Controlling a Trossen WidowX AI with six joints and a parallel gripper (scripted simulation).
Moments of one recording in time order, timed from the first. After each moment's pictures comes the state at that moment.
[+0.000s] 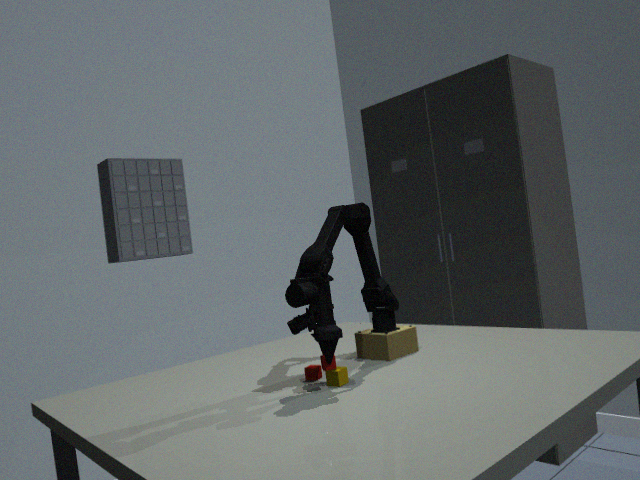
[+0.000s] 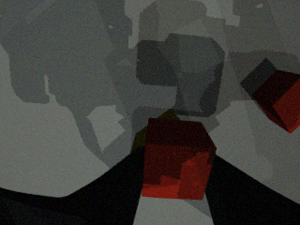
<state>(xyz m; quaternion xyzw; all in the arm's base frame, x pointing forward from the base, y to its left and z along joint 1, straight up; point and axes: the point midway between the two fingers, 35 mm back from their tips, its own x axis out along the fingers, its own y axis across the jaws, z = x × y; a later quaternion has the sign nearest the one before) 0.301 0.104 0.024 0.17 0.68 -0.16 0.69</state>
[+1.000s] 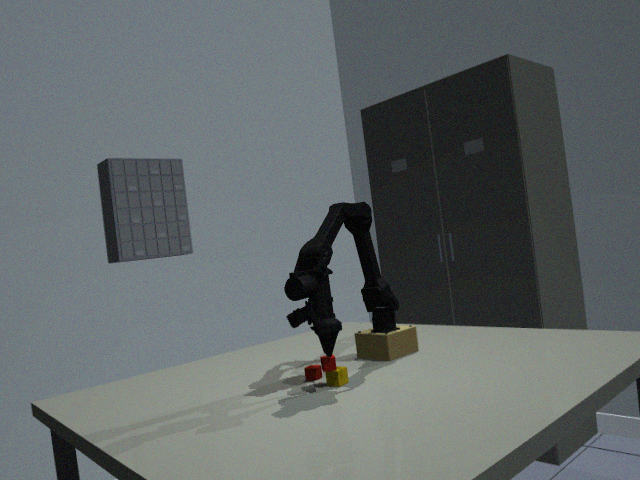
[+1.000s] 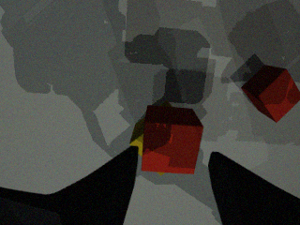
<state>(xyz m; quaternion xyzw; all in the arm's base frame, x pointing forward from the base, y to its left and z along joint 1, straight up) 0.298 0.103 0.041 0.17 0.68 -0.17 0.69</state>
